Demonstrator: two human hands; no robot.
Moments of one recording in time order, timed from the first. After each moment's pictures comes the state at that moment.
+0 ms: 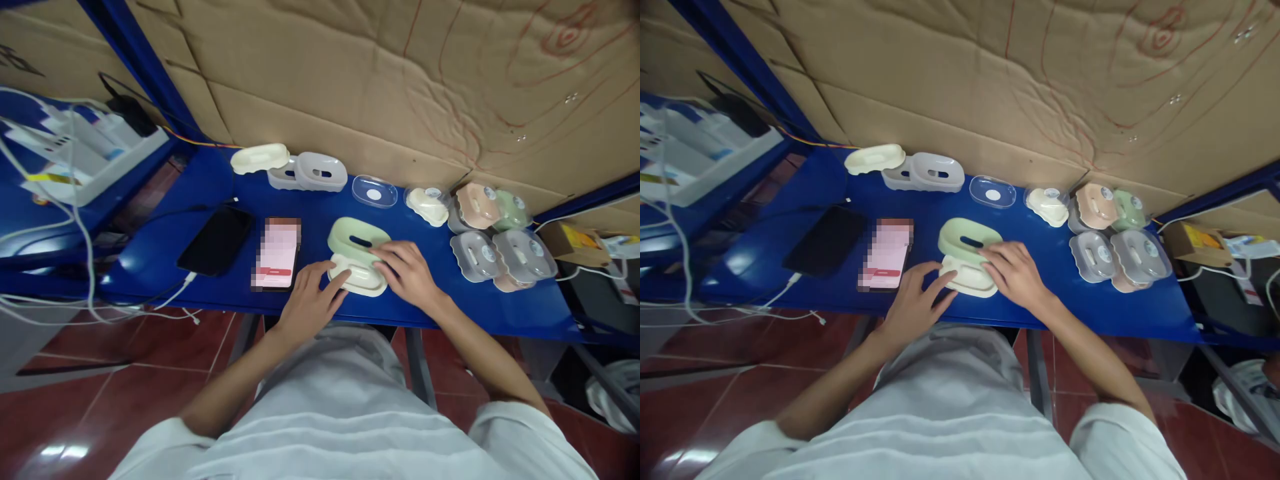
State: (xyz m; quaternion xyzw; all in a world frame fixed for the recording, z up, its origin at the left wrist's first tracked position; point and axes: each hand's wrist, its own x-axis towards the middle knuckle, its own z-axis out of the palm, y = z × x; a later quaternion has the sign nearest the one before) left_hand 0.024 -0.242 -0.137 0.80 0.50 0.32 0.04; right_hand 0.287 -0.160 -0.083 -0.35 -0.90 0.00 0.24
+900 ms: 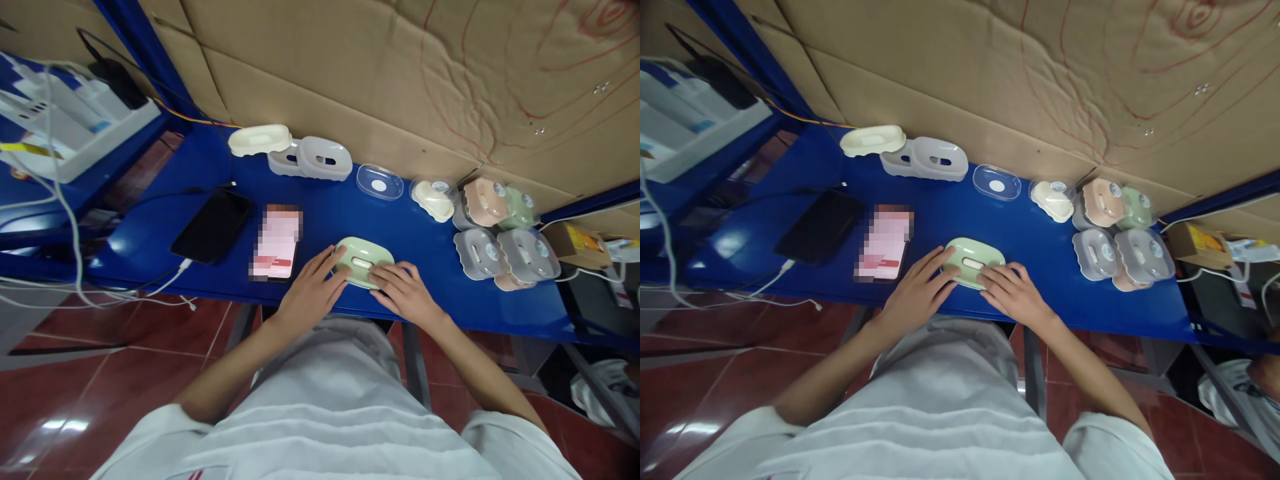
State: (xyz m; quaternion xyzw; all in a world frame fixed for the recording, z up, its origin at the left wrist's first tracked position) left_hand 0.024 -0.237 -0.133 0.83 0.47 0.28 0.09; right_hand 0.305 -0.203 -0.108 -0.28 -0.94 -0.04 0.17
